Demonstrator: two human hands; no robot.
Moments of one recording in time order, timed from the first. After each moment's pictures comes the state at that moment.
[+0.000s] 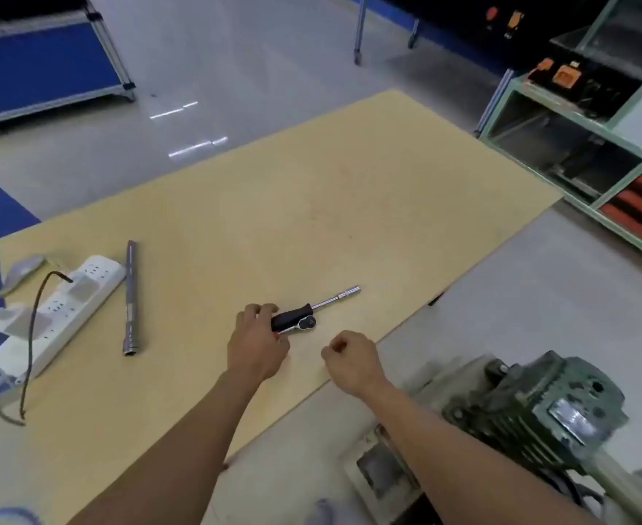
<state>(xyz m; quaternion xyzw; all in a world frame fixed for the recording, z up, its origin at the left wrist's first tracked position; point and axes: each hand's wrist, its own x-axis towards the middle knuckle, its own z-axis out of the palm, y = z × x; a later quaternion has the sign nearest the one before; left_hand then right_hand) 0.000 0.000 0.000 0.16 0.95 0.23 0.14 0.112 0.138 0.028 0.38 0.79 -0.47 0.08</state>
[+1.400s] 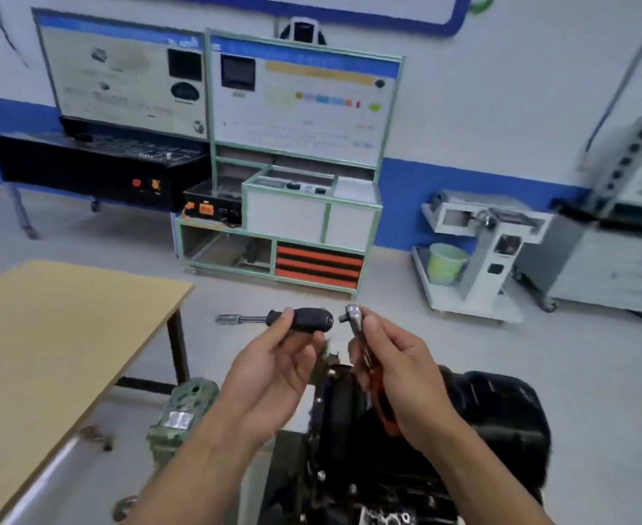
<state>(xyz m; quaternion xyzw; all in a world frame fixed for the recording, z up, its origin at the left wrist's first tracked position) 0.484 0.193 0.361 0.13 0.26 0.65 0.71 0.643 0.215 0.368 0.36 0.60 -0.53 -0.47</state>
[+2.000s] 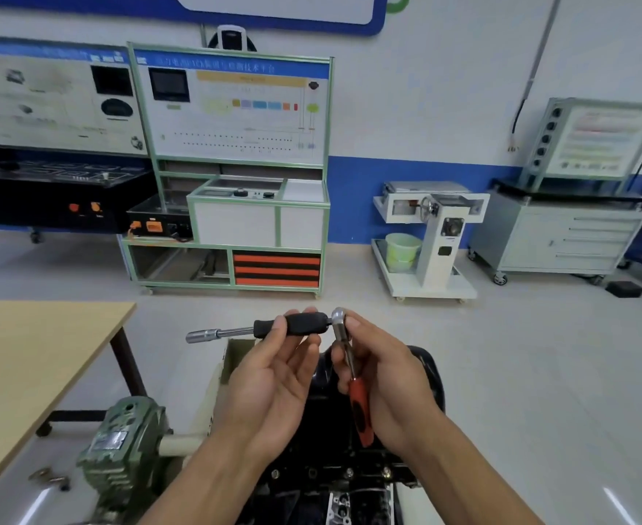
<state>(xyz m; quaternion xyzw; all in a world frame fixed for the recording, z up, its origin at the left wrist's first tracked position) 0.631 0.181 0.366 0.16 0.23 0.65 0.71 0.773 0.188 0.385 0.35 0.41 -0.66 -0.51</state>
